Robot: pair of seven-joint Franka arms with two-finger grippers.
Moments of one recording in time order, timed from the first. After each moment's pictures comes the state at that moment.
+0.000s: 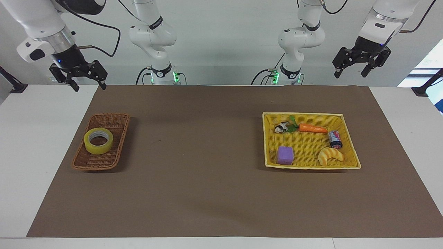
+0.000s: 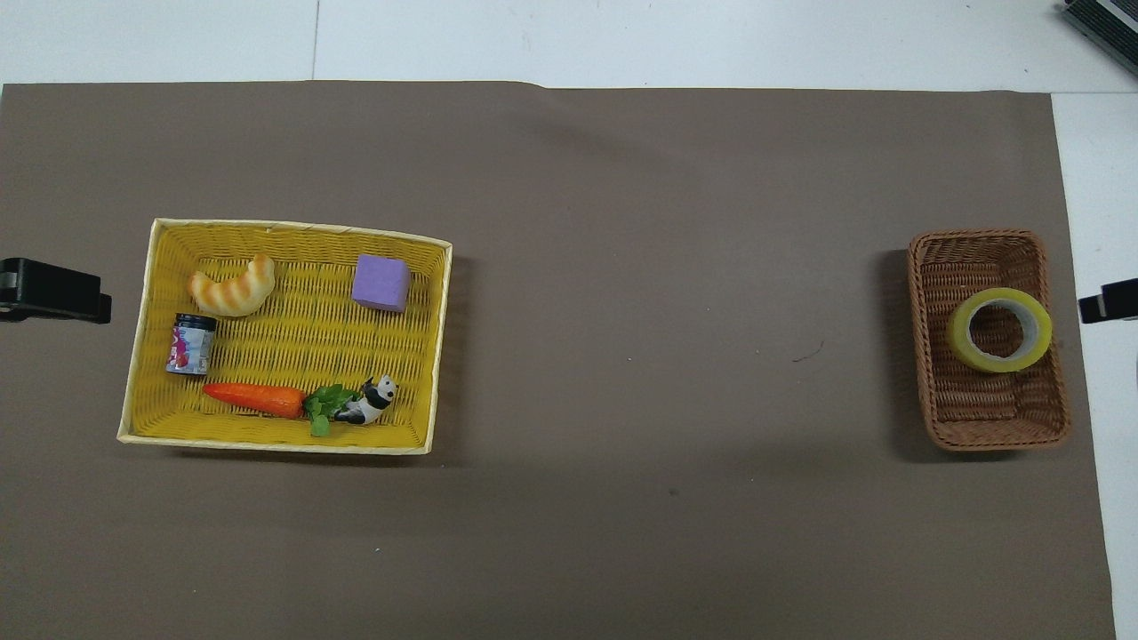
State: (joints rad) left arm 0.06 -0.05 -0.17 -1.44 0.00 1.41 -0.09; right arm -0.04 -0.02 -0.14 -1.51 0.05 1.45 -0.19
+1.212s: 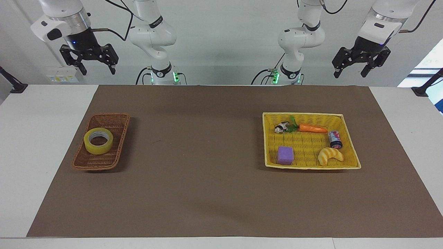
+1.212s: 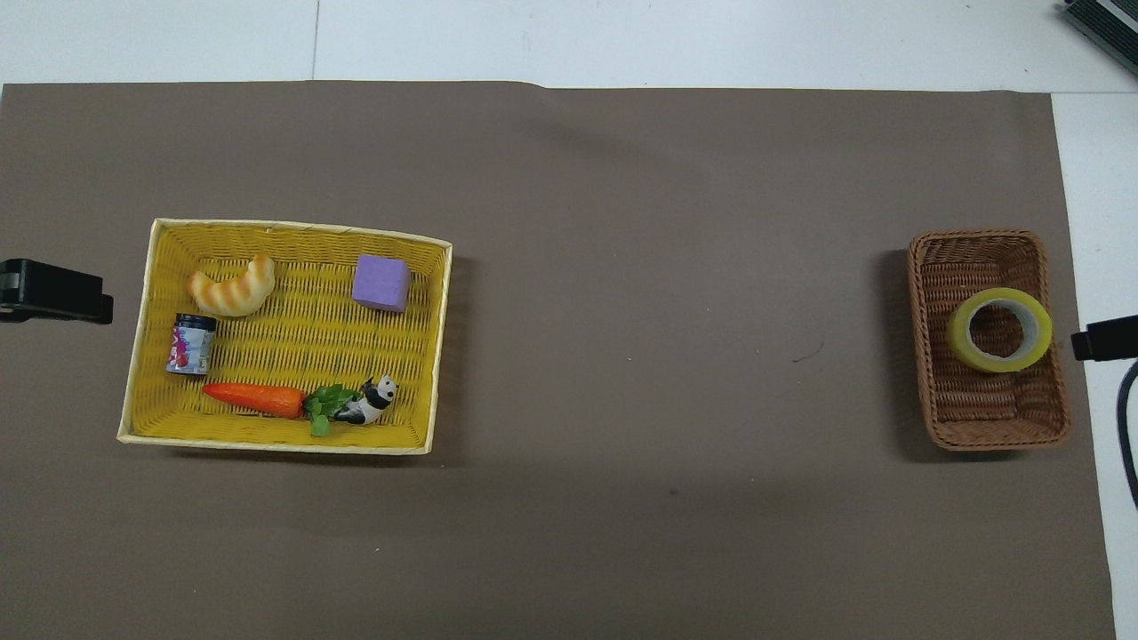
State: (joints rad) left arm 0.06 -0.05 -0.17 -1.44 0.00 1.41 -0.09; right arm 0.01 -0.10 -0.07 -1.54 -0.04 1.43 -0.14
